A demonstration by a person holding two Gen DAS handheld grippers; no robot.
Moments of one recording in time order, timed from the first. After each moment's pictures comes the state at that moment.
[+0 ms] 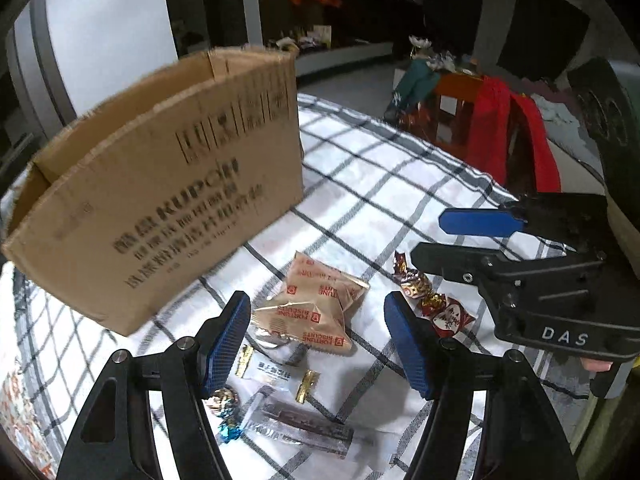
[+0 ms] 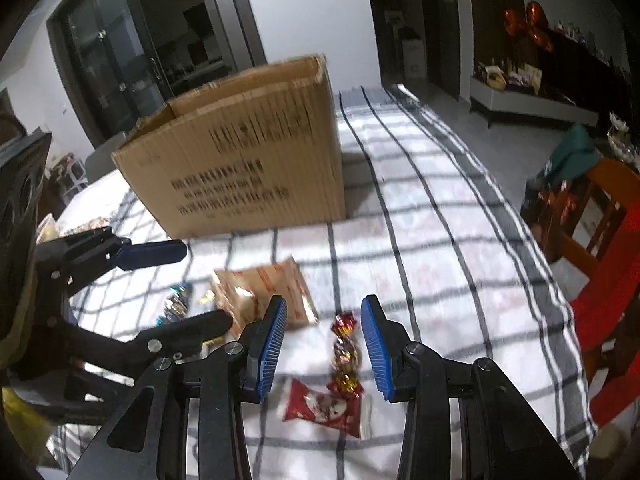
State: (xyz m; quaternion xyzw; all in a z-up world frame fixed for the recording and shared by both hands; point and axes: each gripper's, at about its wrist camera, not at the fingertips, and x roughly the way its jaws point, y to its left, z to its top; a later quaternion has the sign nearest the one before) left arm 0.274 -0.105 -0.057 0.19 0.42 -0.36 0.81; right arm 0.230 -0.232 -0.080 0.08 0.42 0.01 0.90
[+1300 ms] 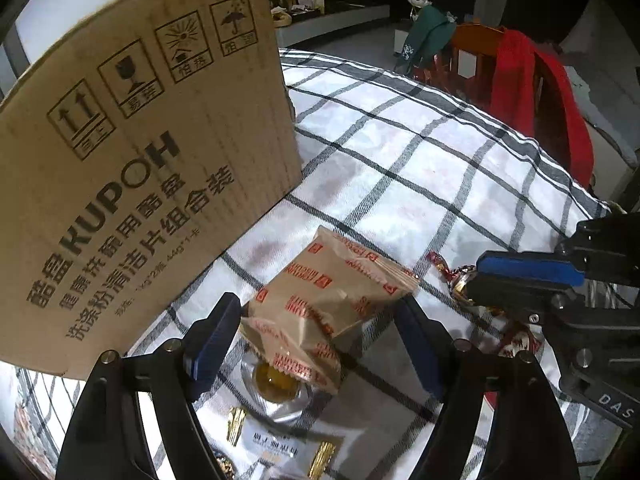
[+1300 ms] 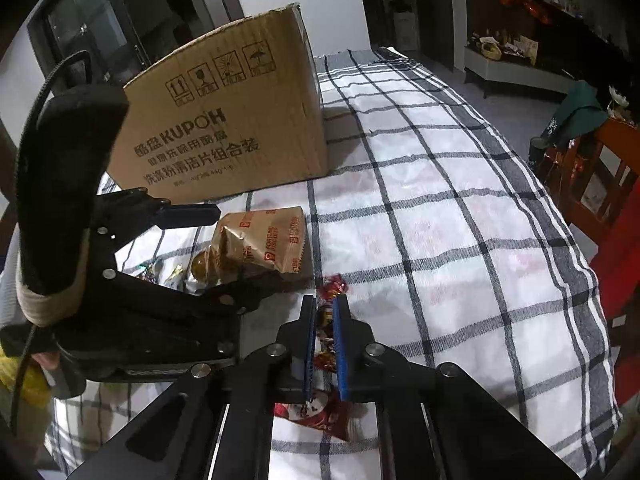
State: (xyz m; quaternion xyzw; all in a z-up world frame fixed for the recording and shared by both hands) left arm 0.313 -0.150 -0.109 0.24 0.45 -0.34 0.79; right arm 0.238 -0.241 -0.113 0.11 0.45 0.01 0.88
